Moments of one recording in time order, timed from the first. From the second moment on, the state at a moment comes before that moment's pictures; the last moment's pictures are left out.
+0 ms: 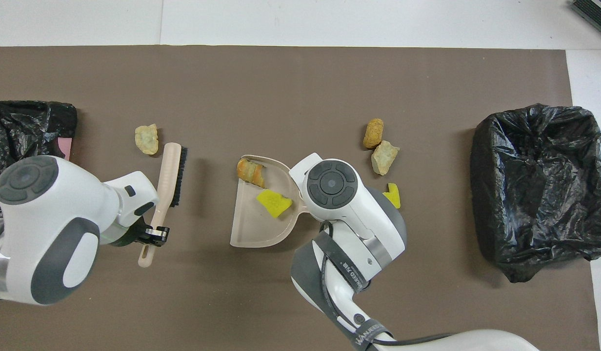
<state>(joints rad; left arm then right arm) -0.30 -0.12 0.08 -2.20 -0.06 1.86 0.01 0.48 0.29 0.12 -1.87 -0.09 2.08 -0.77</state>
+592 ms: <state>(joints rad) -0.02 0.15 0.08 -1.95 0.08 1.99 0.33 0.50 0.29 0.12 -1.87 -0.09 2.06 -0.71</state>
